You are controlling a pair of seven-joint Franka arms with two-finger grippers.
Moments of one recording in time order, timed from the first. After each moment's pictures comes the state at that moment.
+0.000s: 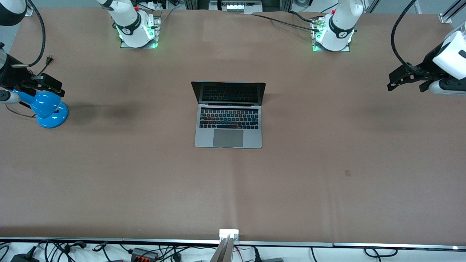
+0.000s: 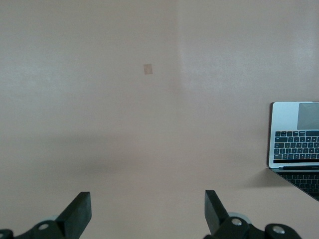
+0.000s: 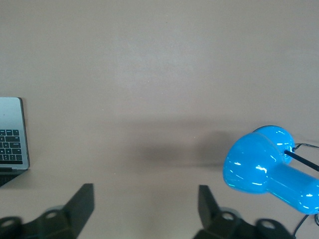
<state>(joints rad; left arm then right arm) 0.01 -0.05 -0.05 -1.65 -0.04 1.61 -0.03 -0.02 -0.03 -0.04 -1.75 0.00 1.70 -0.04</state>
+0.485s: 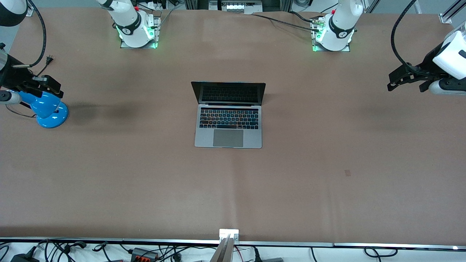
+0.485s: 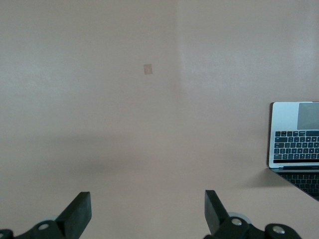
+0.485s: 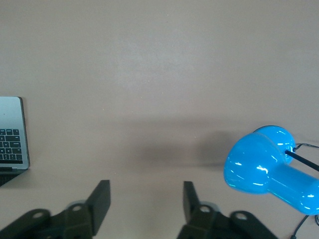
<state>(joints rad) 0.01 -0.05 -0.05 -1.65 -0.04 1.61 -0.03 -0.02 -0.02 -0.04 -1.75 0.00 1.70 -0.04</state>
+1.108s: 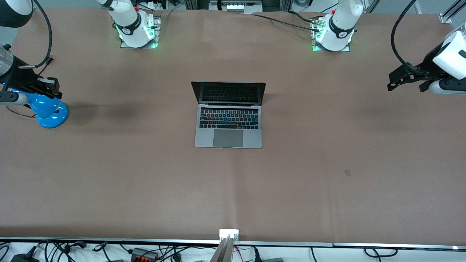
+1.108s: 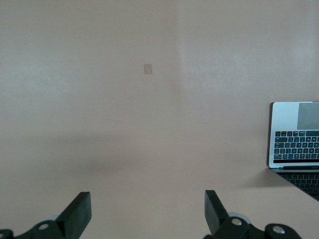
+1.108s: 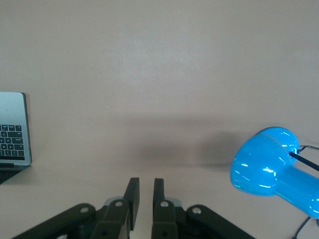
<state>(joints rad) 0.01 -0.05 -0.05 -1.65 -0.04 1.61 -0.03 0.00 -0.02 -0.04 -1.75 0.00 1.69 -0.04</state>
